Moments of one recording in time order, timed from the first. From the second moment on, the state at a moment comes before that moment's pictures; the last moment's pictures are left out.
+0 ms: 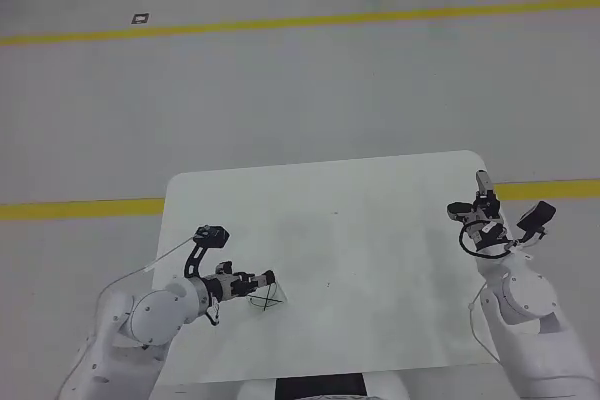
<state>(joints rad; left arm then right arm) 1.74 -1.06 -1.44 -2.12 0.61 0.15 -1.04 -1.73 -1.15 1.60 -1.80 0.42 0.00 0.00</state>
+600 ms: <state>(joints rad) 1.53 -1.07 -1.14 -2.01 0.95 0.28 -1.16 -1.73 -1.15 1.60 -1.80 0.42 0.00 0.00</state>
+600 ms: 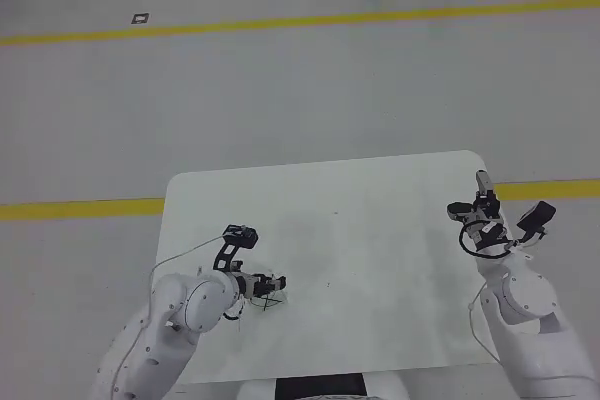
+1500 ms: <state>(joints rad) 1.46 -1.10 -1.01 -1.97 1.13 0.34 -1.27 -1.73 -1.15 1.60 -1.80 0.42 0.00 0.00</state>
